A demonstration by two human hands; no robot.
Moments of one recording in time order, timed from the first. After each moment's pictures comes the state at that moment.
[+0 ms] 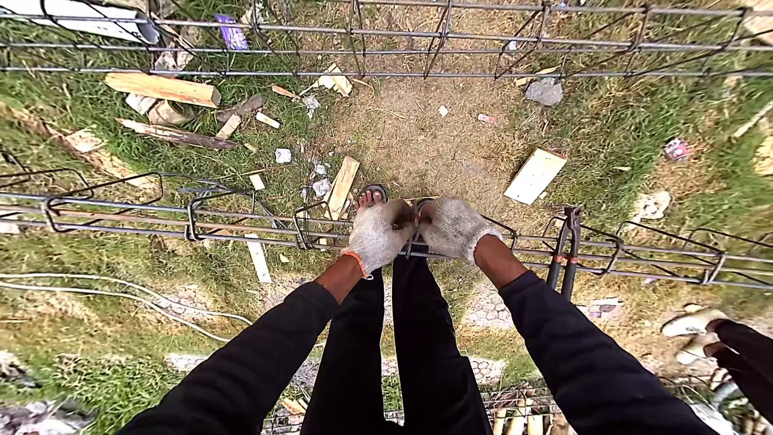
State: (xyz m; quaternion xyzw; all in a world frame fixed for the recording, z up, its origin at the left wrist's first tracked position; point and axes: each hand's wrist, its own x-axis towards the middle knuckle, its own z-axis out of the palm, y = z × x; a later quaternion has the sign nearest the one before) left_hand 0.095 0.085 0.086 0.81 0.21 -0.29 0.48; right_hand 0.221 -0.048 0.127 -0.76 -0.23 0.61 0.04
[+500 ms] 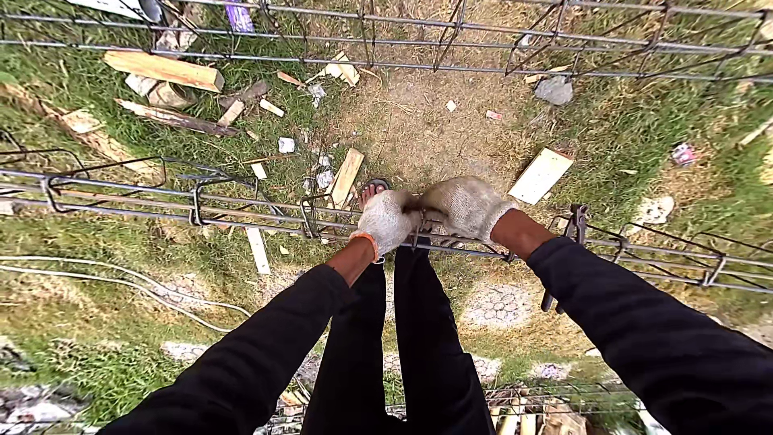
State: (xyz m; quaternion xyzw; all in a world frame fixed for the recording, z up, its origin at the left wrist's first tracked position) left_hand 0.114 0.088 0.087 0.77 0.23 -0.38 0.46; right_hand 0.241 -0.062 0.094 -0.70 -0.51 0.49 0.04
